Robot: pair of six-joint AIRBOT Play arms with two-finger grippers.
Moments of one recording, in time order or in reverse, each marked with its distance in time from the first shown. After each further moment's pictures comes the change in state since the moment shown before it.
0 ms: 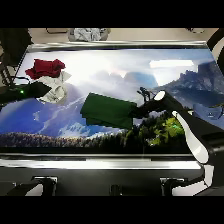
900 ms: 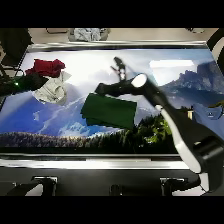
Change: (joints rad) left arm -0.006 -0.003 0.084 -0.005 0.006 -0.060; right arm 0.223 0.030 0.358 0.111 -0.152 -0.059
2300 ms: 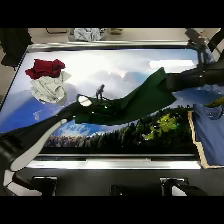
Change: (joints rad) left arm -0.670 -0.685 0.098 -0.500 0.229 -0.066; right arm -0.454 0.460 0.000 -0.181 0.617 -0.079
